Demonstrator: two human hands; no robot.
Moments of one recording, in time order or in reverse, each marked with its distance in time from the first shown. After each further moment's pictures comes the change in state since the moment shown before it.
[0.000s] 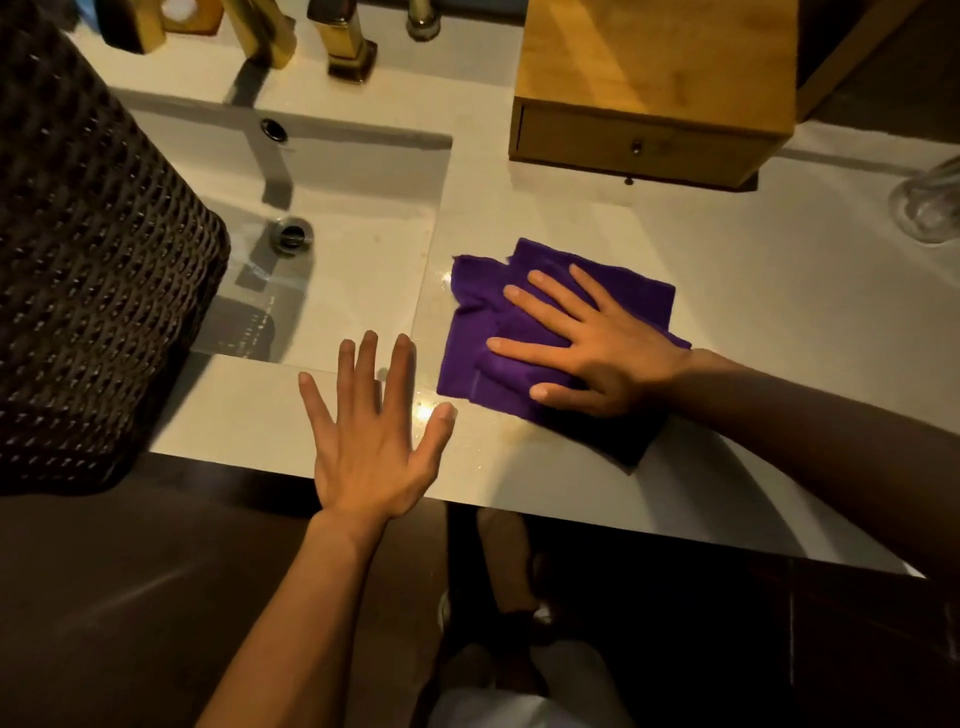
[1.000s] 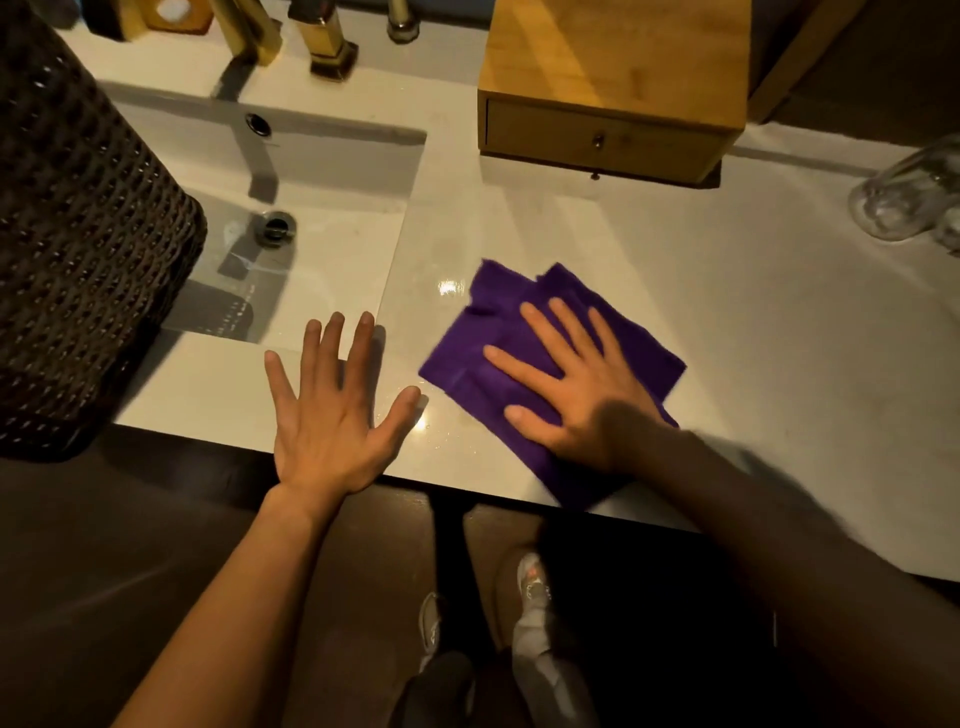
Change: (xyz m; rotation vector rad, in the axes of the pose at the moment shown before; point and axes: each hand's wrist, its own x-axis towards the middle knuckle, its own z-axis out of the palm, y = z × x) left_hand -0.003 0.007 -0.005 -0.011 0.041 -0.004; right_hand -0.054 -0.053 0.032 0.119 0.142 0.353
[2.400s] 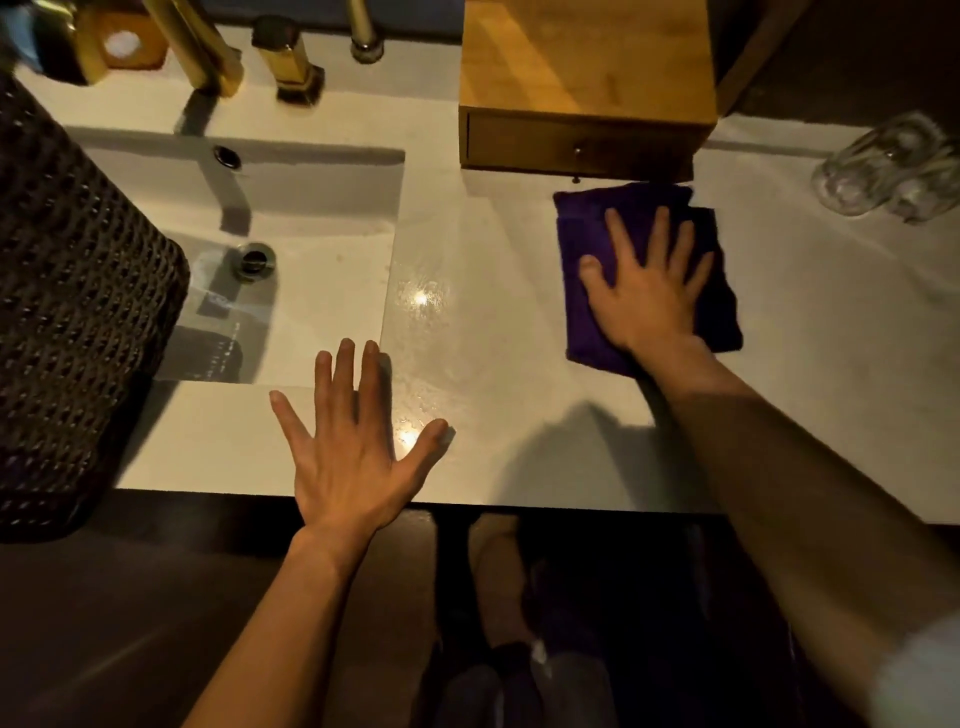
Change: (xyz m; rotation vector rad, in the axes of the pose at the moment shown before) left_hand -0.002 -0.002 -0.001 0.006 -0.029 0.046; right_hand 0.062 0.058 -0.019 0.122 0.112 0.847
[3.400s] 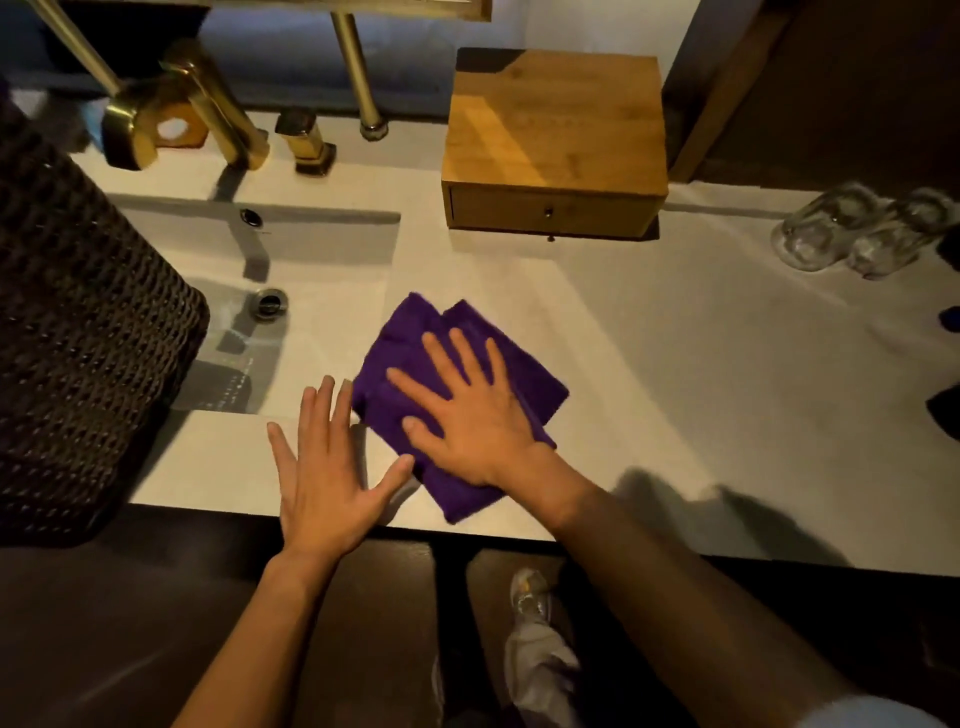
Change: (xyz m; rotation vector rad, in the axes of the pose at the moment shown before) left_hand 0.000 -0.008 0.000 -0.132 0.079 0.009; right_hand -0.094 -0.090 0.024 -0.071 -0.106 -0.731
